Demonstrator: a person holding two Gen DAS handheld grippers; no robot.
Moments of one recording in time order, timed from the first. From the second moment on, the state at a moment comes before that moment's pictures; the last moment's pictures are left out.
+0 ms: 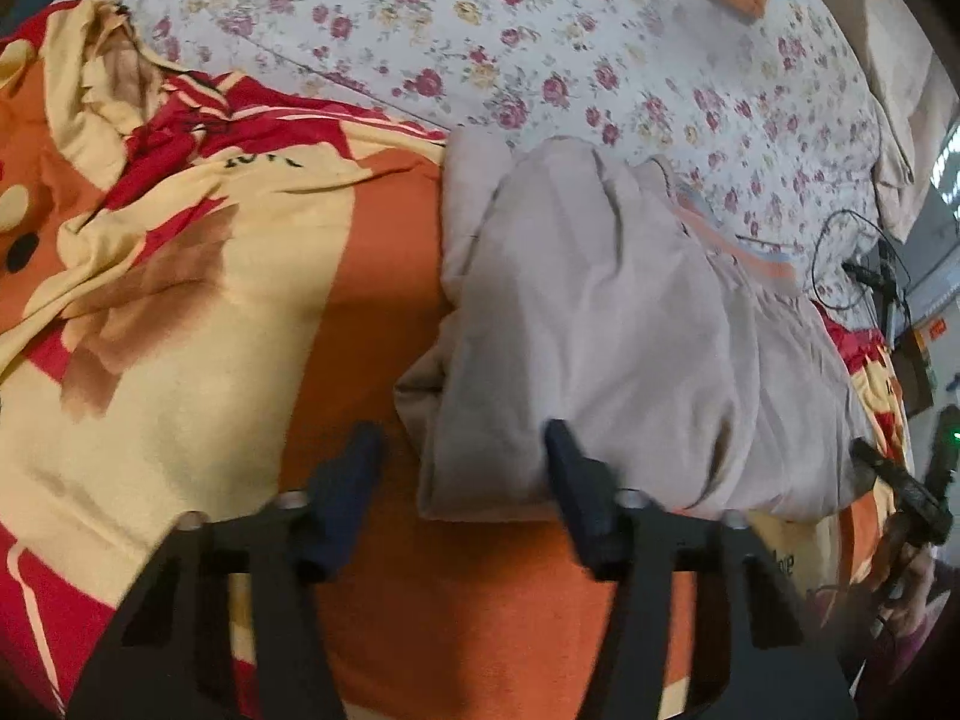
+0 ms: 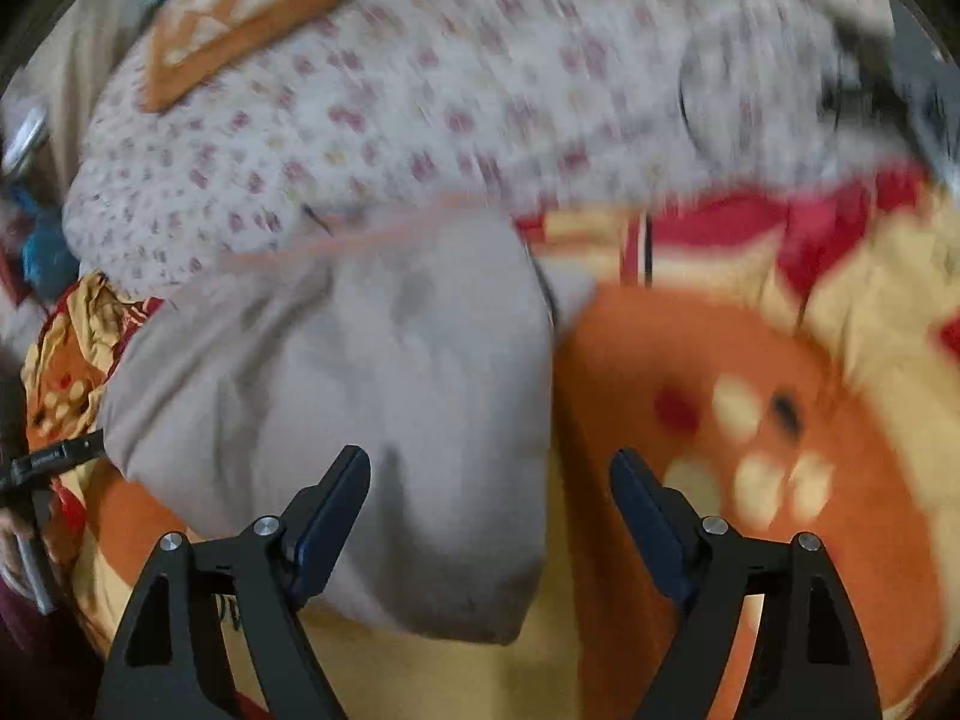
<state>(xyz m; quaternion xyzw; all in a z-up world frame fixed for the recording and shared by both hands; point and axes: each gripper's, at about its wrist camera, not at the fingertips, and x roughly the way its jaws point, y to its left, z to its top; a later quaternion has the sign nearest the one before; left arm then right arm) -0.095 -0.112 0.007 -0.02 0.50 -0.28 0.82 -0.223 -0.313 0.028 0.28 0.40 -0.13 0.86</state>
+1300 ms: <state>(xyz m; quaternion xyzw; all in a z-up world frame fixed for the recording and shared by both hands) -0.134 -0.116 0.067 0.09 0.42 -0.21 0.88 -0.234 -0.269 0.100 0.25 0.35 -0.11 0.90</state>
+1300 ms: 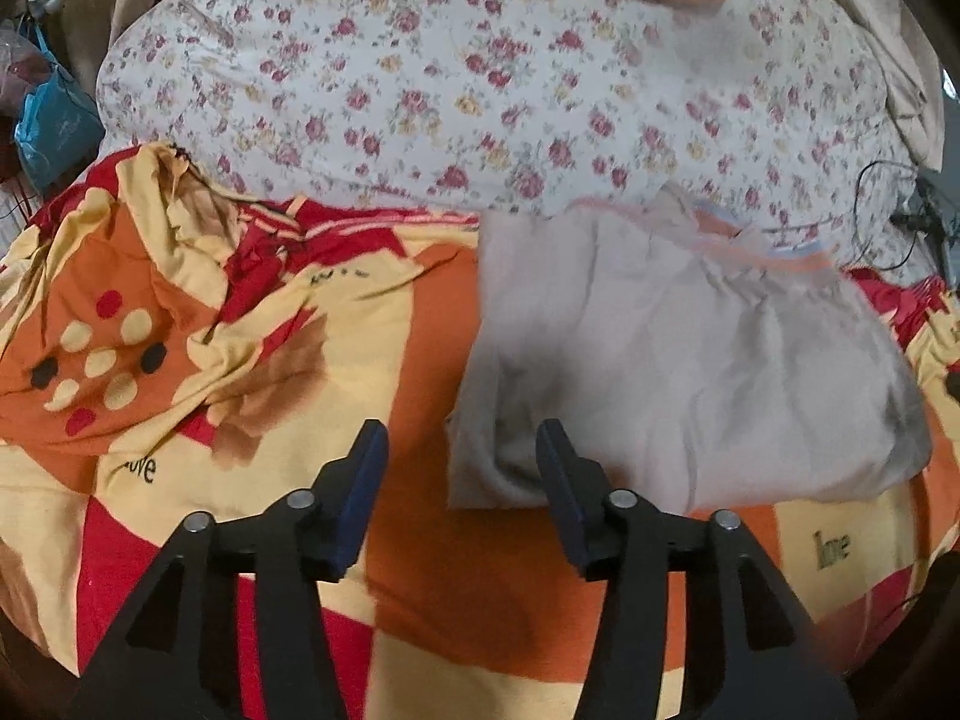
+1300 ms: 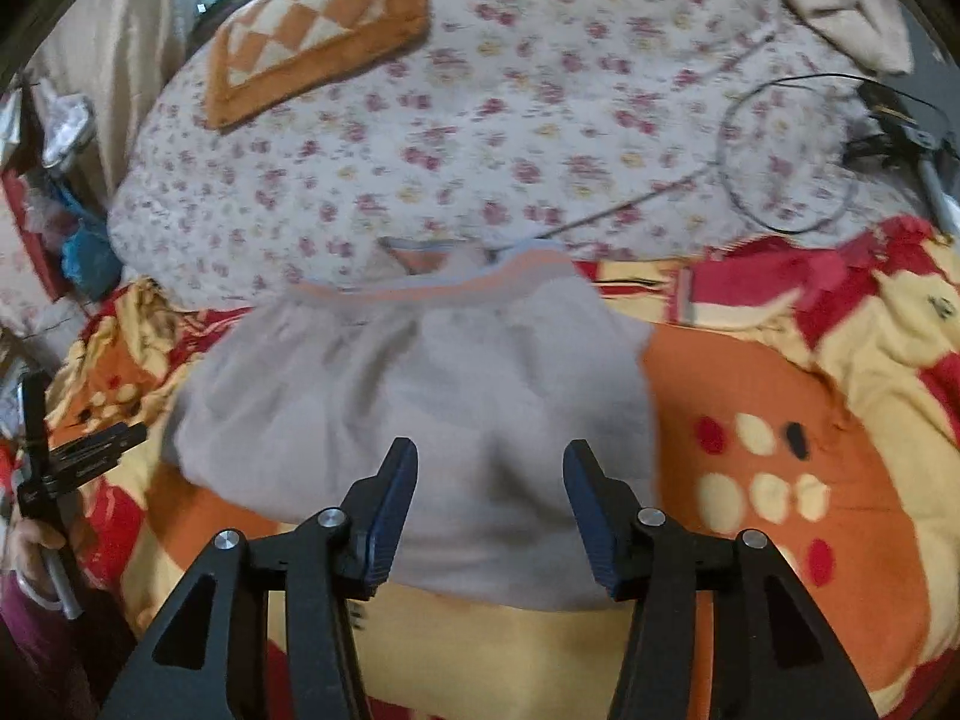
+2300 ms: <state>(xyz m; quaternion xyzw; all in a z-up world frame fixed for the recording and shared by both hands) -0.110 -0.168 0.013 0.04 0.45 -0.20 0.87 -0.096 -0.201 0.065 0.19 0.40 -0.04 0.90</state>
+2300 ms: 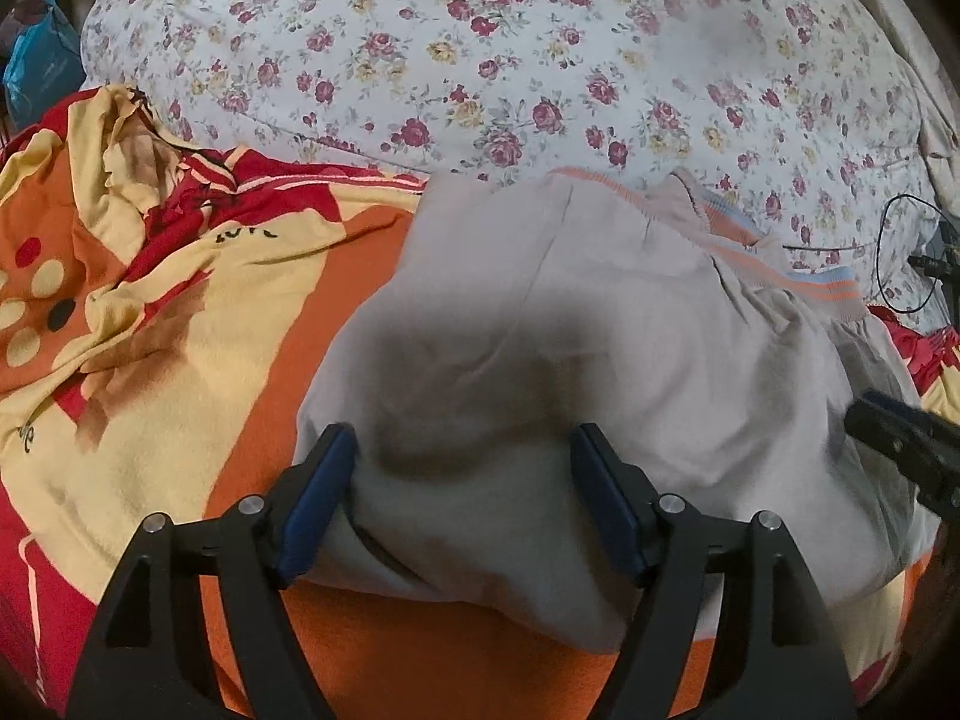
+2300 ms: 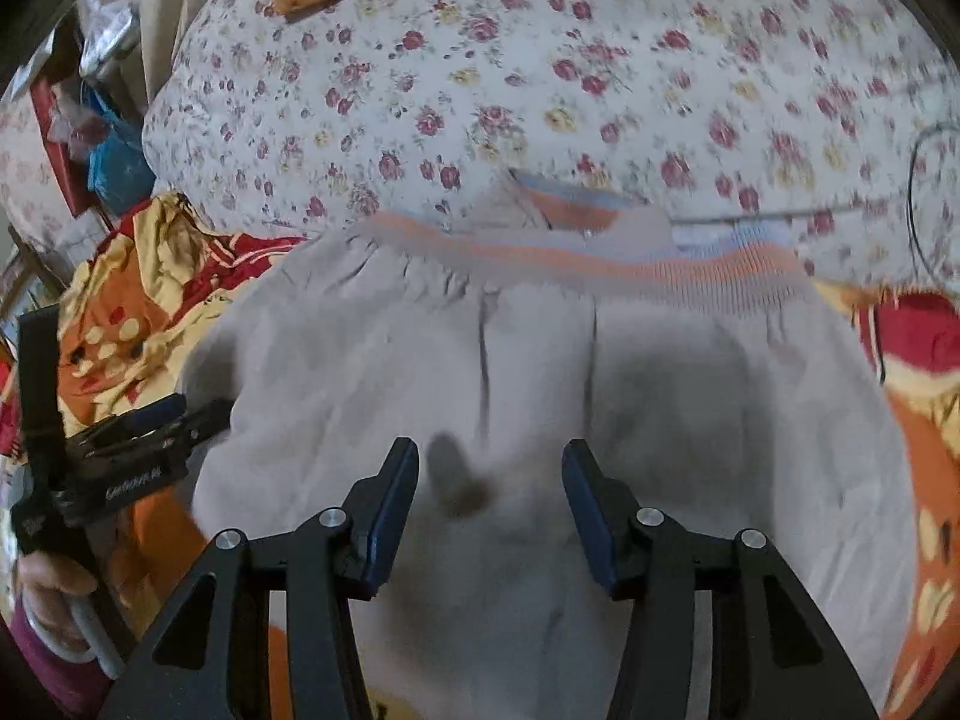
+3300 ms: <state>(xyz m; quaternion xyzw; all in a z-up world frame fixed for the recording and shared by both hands) -0.113 -0.163 0.009 0.02 0.45 -0.21 0.87 -0.064 -0.205 0.013 0.22 0.38 -0.06 0.90</state>
